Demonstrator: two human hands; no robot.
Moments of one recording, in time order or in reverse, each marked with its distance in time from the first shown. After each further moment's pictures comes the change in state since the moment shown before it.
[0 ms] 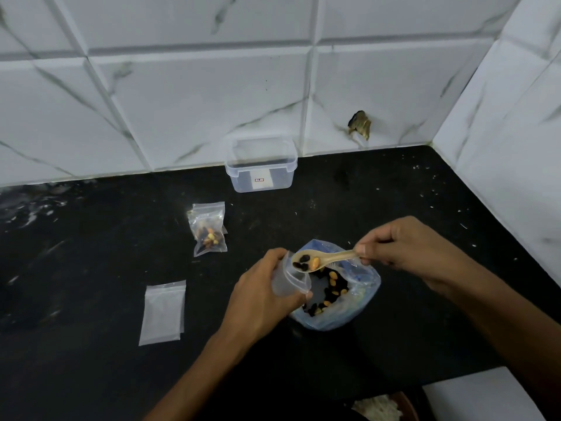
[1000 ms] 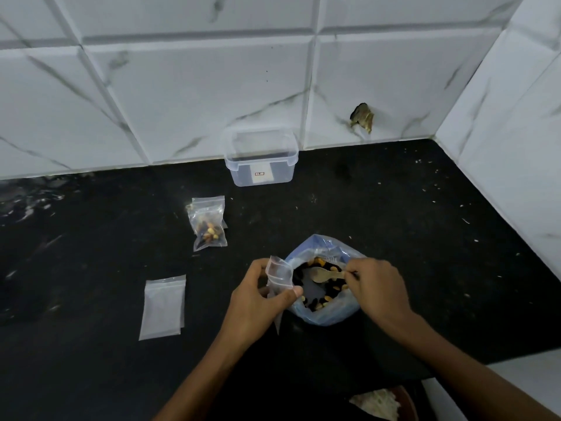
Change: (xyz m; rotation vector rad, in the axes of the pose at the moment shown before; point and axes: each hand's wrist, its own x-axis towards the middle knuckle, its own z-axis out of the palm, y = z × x) left_hand -0.013 -0.020 0.007 -0.355 0.003 -0.206; right_hand 0.030 0.075 0.077 -0.653 0.220 -0.060
